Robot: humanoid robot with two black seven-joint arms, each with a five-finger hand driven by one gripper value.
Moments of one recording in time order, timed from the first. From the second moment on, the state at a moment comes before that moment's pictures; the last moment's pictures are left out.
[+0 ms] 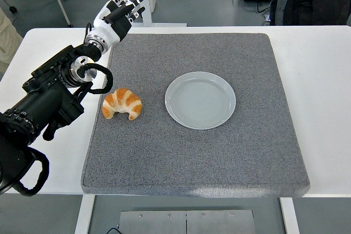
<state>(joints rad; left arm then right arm) -1.07 0.03 -0.68 -0.37 -0.02 -0.24 -0.19 -0.10 0.00 0.00 0.13 -0.10 -0.04 0.25</state>
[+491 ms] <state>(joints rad) -1.07 0.03 -0.68 -0.37 -0.01 -0.24 -0.19 -0.10 0.00 0.00 0.13 -0.10 -0.04 0.25</state>
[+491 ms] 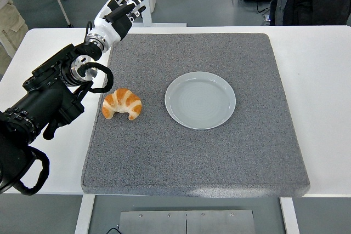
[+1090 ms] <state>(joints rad) -1.00 0.23 -0.64 -0.78 -0.01 -0.16 -0.12 -0.10 0.00 0.00 0.13 -0.10 -0.04 0.25</state>
